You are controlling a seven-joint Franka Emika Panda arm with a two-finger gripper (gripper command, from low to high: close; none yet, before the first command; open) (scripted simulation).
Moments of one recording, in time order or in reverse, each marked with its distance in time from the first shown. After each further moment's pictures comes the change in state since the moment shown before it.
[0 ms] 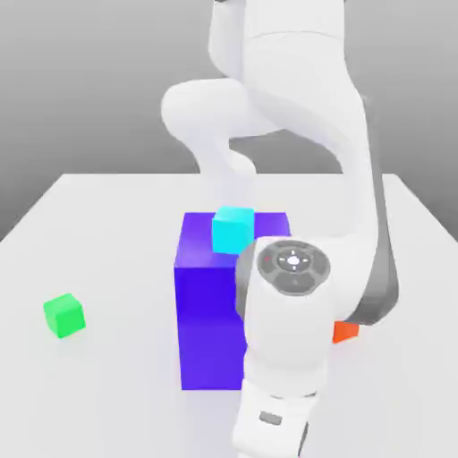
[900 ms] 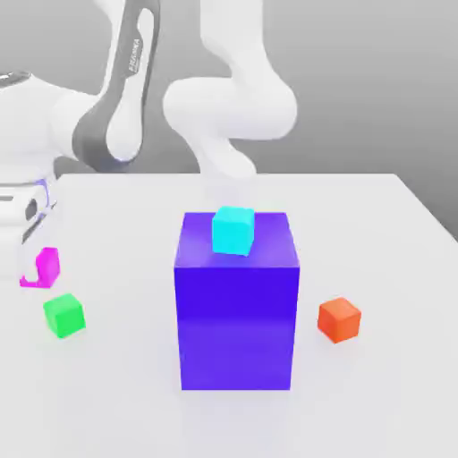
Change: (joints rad) arm -0.590 -0.609 -0.493 -0.495 -0.463 -0.068 -1.110
